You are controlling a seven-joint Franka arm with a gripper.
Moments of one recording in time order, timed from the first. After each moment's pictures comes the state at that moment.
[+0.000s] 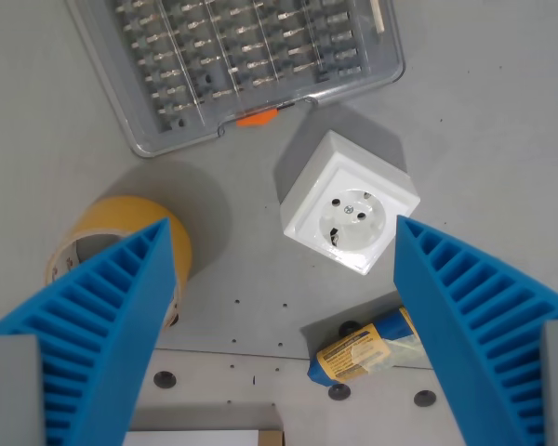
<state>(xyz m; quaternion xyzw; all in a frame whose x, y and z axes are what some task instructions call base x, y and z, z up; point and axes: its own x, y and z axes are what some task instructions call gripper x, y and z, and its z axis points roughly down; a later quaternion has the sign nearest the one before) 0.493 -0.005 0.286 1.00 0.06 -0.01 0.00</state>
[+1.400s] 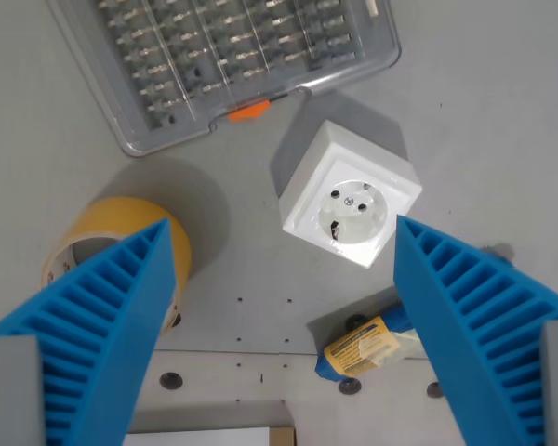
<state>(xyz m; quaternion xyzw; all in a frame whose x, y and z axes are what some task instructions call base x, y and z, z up) 0.490 -0.010 0.273 1.00 0.04 -0.02 0.00</state>
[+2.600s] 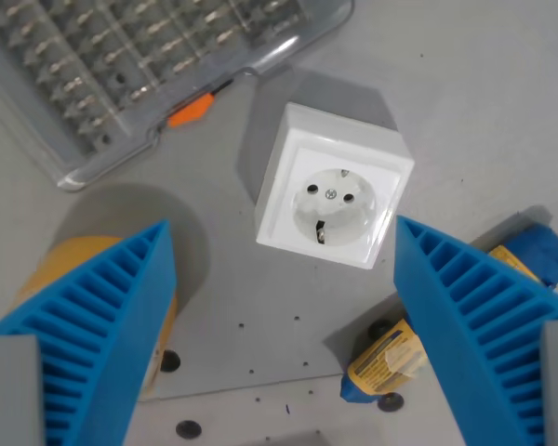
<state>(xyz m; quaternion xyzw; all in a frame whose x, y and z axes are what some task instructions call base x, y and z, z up) 0.469 -0.032 0.219 1.00 -0.07 -0.02 0.00</state>
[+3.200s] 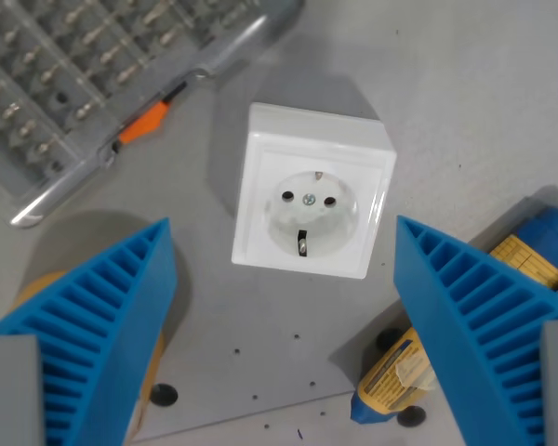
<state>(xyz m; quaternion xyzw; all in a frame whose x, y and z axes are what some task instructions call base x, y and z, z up) 0.458 -0.044 0.190 0.99 -0.13 -0.02 0.00</state>
